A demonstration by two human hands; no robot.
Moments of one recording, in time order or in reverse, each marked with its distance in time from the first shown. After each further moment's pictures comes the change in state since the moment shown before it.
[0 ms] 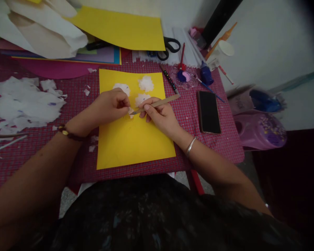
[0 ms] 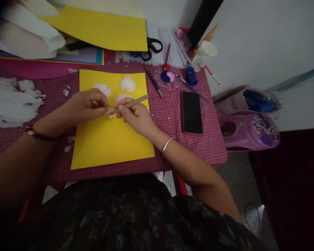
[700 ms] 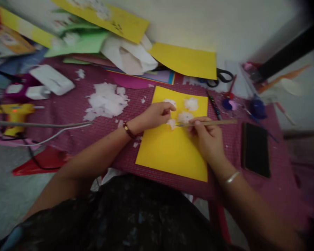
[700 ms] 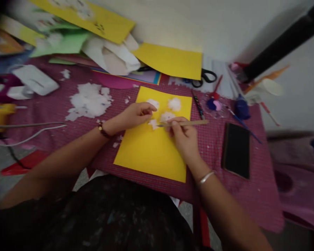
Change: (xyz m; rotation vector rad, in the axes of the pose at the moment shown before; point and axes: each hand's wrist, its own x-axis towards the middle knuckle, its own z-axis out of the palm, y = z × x) left_hand -0.009 0.002 0.010 -0.204 0.170 -0.043; right_hand -0.006 -0.004 -0.004 -0.009 0.245 0.030
